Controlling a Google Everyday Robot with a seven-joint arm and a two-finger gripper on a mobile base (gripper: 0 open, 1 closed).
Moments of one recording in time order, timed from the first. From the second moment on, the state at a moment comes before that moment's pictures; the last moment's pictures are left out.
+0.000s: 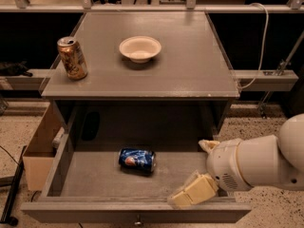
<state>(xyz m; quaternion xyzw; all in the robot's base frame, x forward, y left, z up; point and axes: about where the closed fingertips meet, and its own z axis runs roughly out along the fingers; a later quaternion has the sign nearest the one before) 0.368 -0.086 0.777 -0.42 0.83 0.23 0.29</state>
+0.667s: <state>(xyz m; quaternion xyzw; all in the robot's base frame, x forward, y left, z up) 0.407 -0.053 0.771 -0.39 0.82 0.19 0.38</state>
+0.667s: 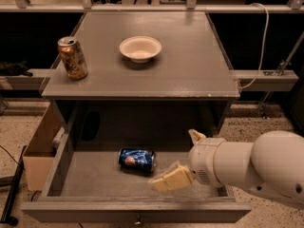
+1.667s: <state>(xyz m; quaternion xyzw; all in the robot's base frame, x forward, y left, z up) 0.440 -0.004 0.732 -0.39 0.81 0.17 0.41</state>
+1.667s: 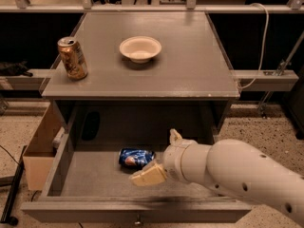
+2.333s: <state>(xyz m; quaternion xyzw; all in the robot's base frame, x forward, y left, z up) 0.439 0.015 0.683 -0.43 0.80 0.14 0.39</state>
